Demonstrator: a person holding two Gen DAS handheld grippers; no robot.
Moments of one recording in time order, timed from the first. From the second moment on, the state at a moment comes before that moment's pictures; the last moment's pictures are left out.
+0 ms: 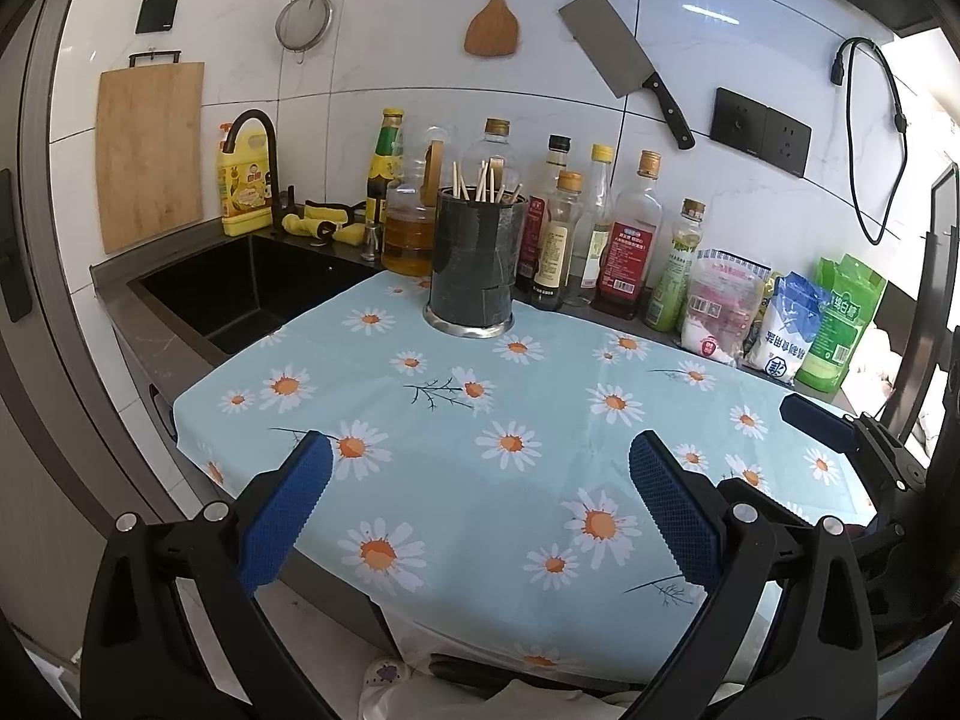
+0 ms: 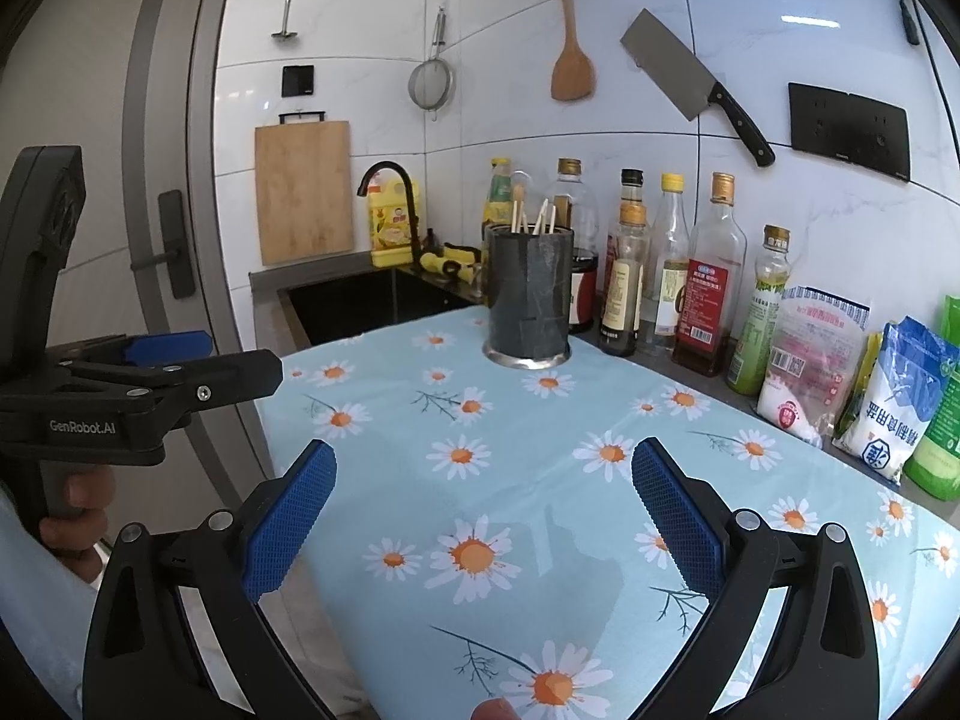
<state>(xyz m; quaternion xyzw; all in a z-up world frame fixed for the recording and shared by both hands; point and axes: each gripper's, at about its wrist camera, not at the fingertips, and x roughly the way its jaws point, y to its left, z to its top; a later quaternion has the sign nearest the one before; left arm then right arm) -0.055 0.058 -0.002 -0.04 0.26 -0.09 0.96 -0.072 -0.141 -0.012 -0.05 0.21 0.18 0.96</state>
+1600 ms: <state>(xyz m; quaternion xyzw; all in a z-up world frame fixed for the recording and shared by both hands) -0.048 0.055 -0.007 -0.05 0.28 -0.11 0.95 -0.067 -0.141 -0.009 -0.05 0.21 0.18 0.96</state>
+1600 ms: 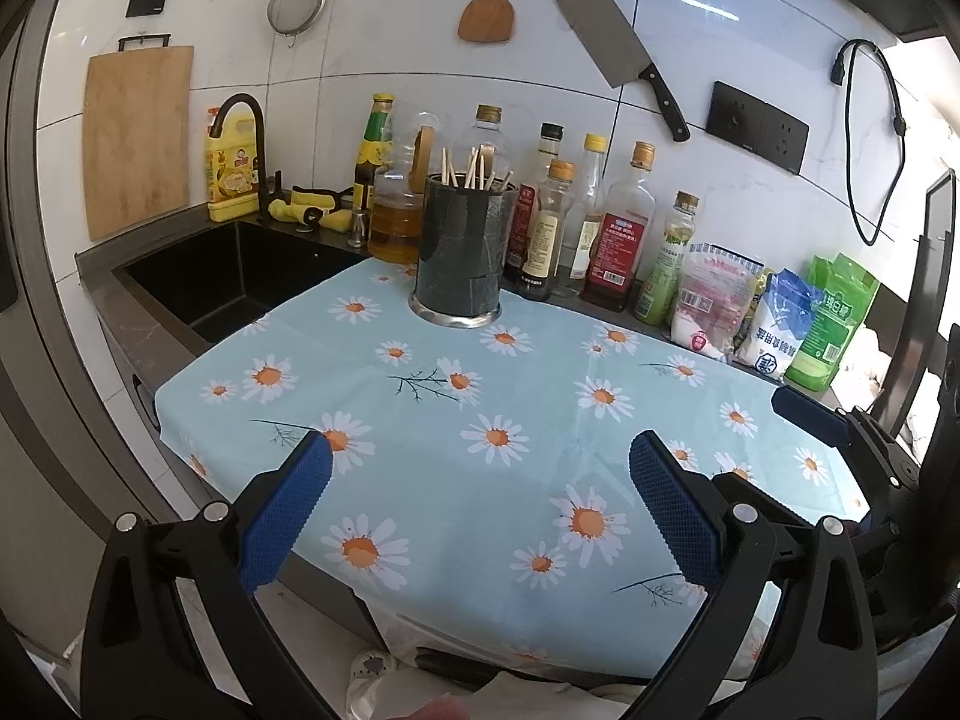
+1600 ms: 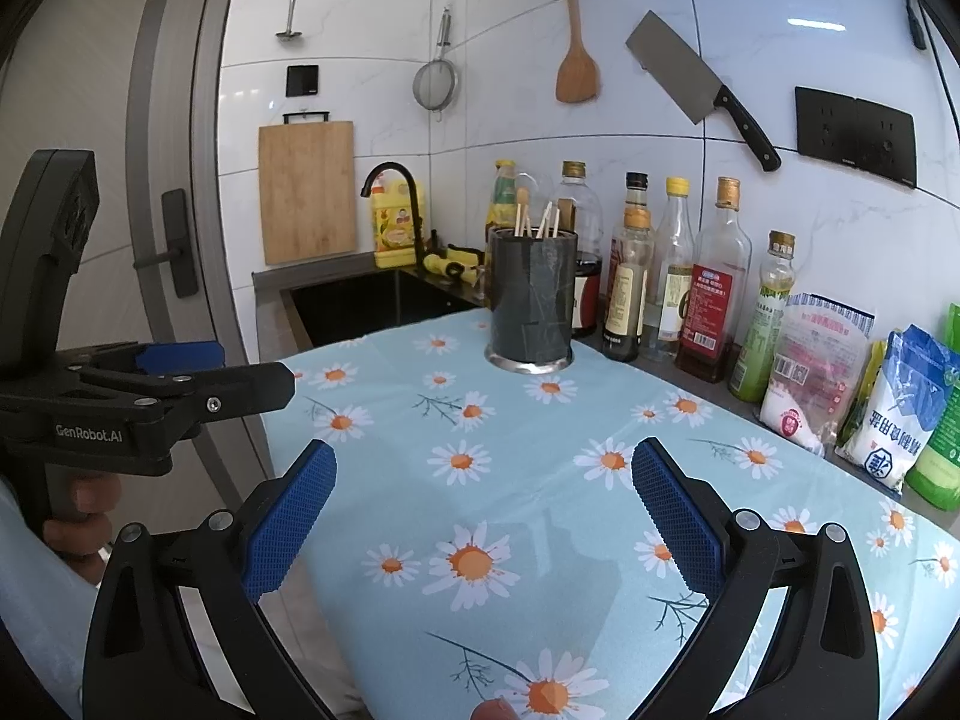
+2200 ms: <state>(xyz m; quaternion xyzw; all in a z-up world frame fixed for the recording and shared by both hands) -0.004 0.040 -0.027 -0.03 0.31 -0.10 0.95 -0.042 -0.173 -0.023 -0.04 0.22 0.08 0.97</state>
